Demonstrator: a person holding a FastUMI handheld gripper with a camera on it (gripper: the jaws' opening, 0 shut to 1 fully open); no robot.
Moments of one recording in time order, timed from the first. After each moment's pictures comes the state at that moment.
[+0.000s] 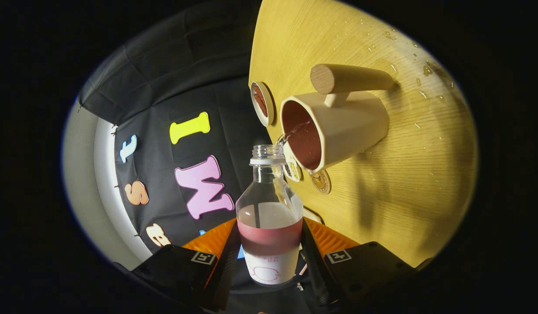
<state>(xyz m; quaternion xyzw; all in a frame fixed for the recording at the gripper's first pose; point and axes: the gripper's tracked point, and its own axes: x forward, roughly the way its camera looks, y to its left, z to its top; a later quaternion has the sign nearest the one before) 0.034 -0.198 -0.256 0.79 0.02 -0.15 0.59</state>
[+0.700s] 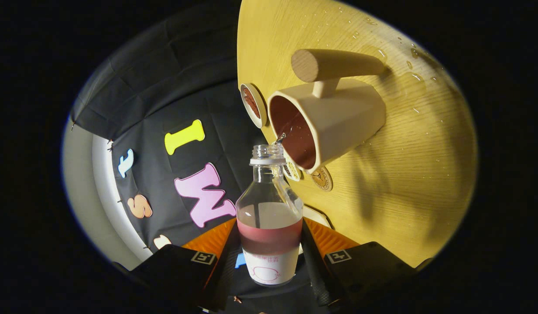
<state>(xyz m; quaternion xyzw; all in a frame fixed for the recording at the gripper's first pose) 0.040 -0.204 -0.257 0.83 0.02 -0.15 0.54</state>
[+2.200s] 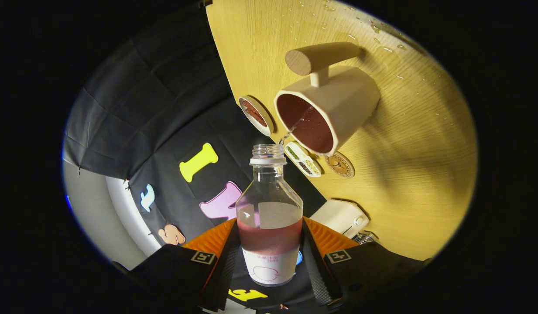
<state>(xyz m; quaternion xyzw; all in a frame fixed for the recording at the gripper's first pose) 0.044 -0.224 -0.208 0.88 -0.08 -0.16 0.44</state>
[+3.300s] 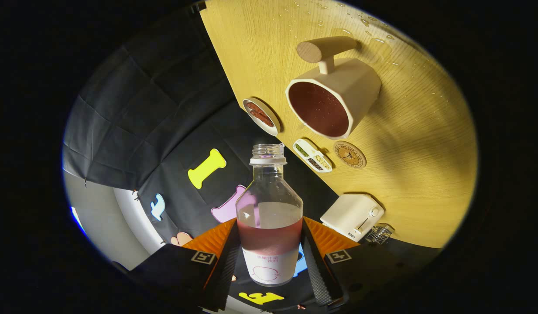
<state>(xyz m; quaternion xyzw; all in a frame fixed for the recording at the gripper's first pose) 0.050 -0.225 -0.185 0.89 -0.10 -0.16 0.41</state>
